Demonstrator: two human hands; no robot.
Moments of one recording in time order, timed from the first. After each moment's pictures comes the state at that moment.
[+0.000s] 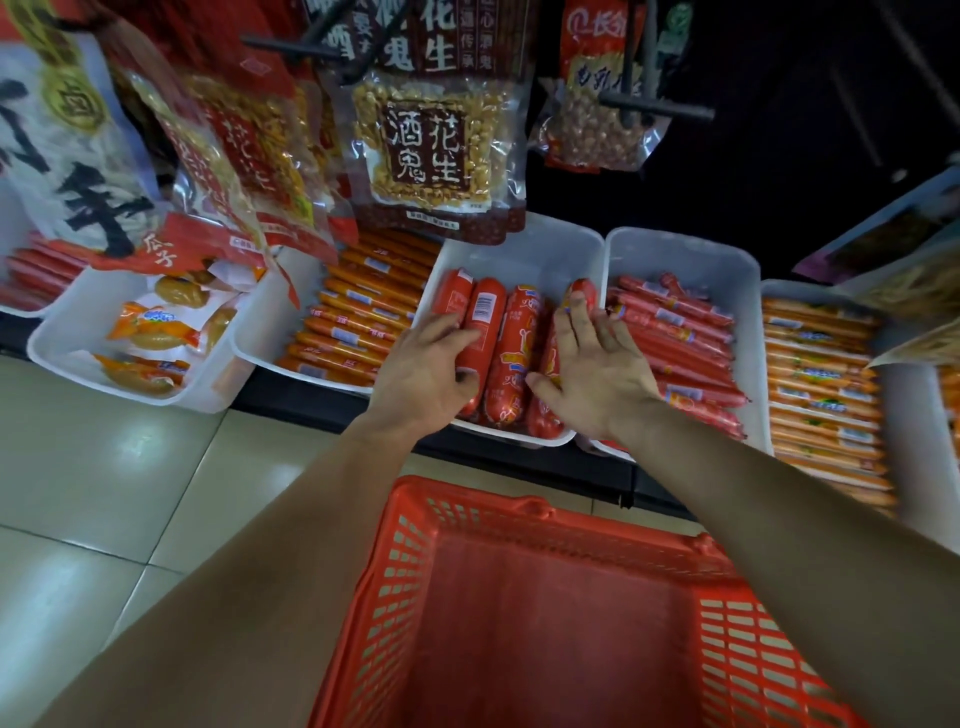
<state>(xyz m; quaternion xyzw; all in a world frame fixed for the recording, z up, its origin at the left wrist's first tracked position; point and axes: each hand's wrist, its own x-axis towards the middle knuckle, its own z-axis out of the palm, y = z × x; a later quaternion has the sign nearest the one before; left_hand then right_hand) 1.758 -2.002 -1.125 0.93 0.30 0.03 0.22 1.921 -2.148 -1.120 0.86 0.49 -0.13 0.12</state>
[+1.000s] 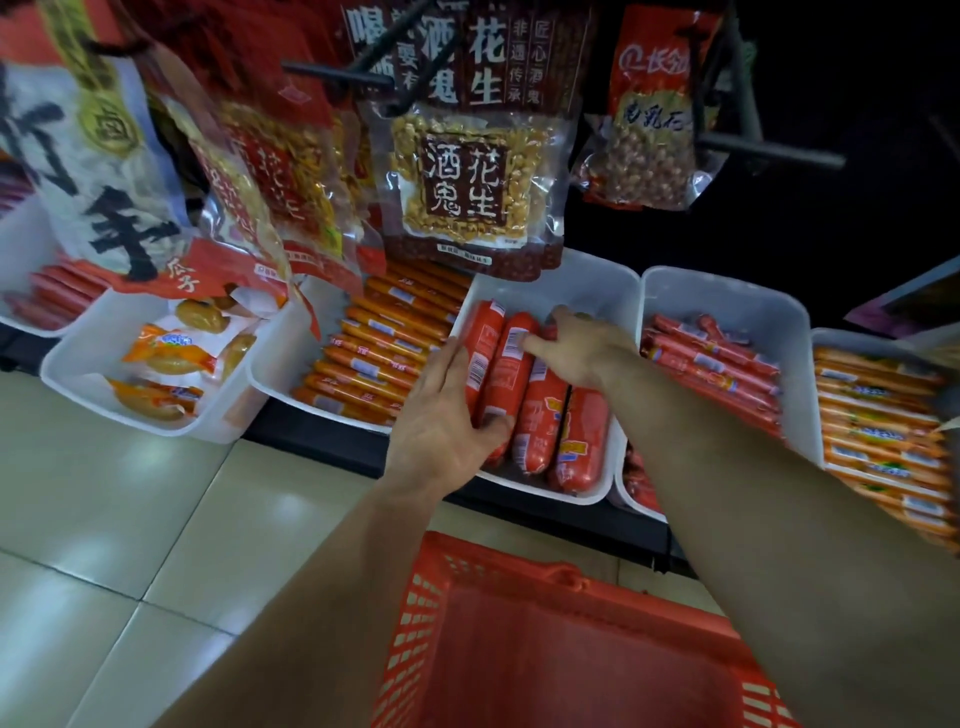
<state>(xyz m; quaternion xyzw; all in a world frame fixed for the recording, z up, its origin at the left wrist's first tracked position) 1.752 -2.005 -1.141 0.87 0.39 0.07 0.29 1.961 -2.048 -1.125 0.88 0.40 -0.24 -0.01</state>
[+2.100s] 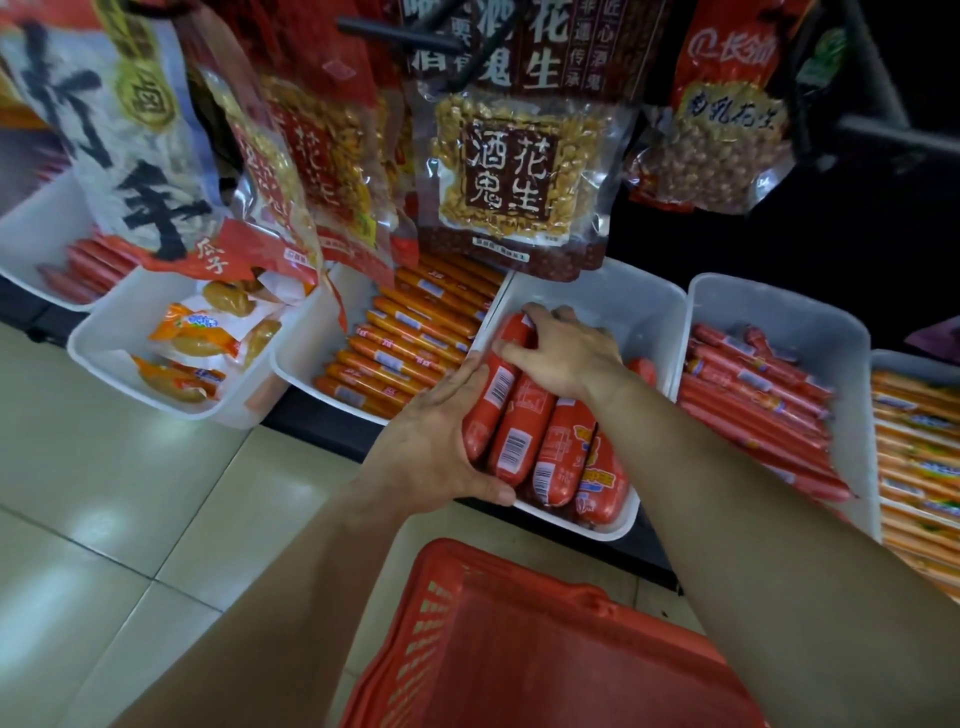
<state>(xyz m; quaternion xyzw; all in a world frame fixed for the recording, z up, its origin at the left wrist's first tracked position) 1.716 -1.985 -1.133 0.90 0.30 -0.02 0.32 1.924 -2.016 -1.134 0.85 0.46 -0.23 -0.07</state>
